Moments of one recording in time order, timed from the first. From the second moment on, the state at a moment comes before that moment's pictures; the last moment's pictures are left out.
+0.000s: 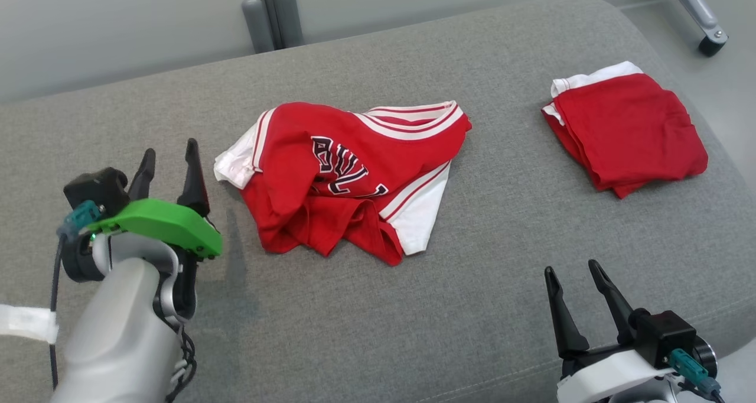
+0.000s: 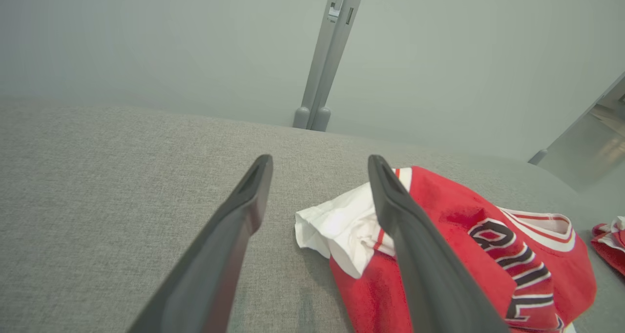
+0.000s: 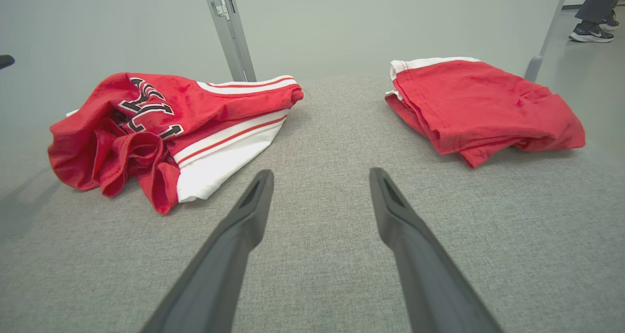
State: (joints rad) left arm -0.64 0.26 -0.43 0.76 -0.81 0.04 -0.26; right arm 0.05 -0.05 0.07 0.12 0.15 0.13 -0.26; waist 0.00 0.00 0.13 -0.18
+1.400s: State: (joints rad) left arm 0.11 0.05 -0.02 0.22 -0.29 -0.13 -0.26; right arm 0.16 -0.05 -0.10 0.08 0.03 0.13 -0.26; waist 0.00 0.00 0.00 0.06
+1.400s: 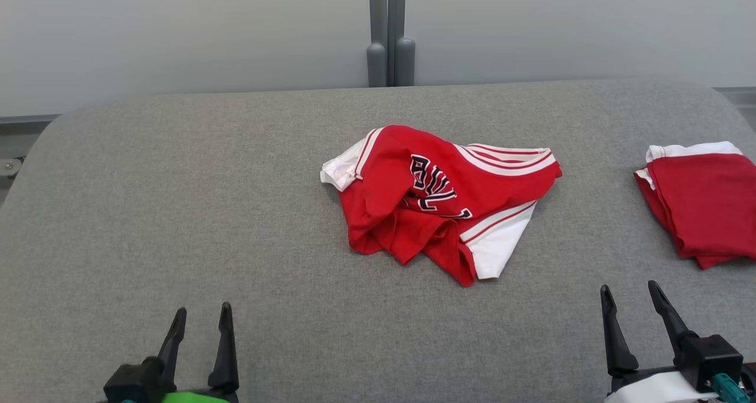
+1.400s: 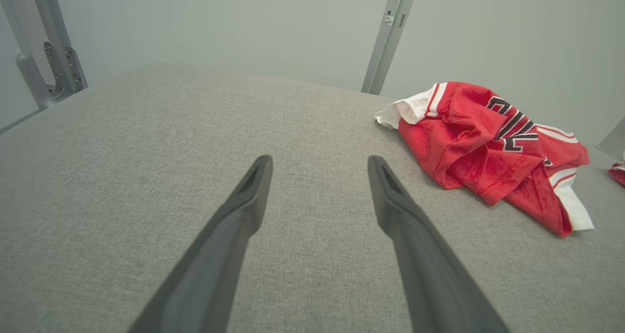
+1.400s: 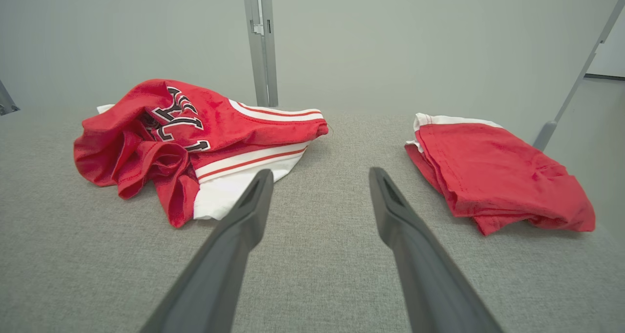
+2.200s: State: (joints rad) left arm -0.49 0.10 -0.39 0.87 -0.39 -0.13 -0.24; right arm 0.04 -0.05 -0.04 0.08 0.06 0.13 -0.26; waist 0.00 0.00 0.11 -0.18
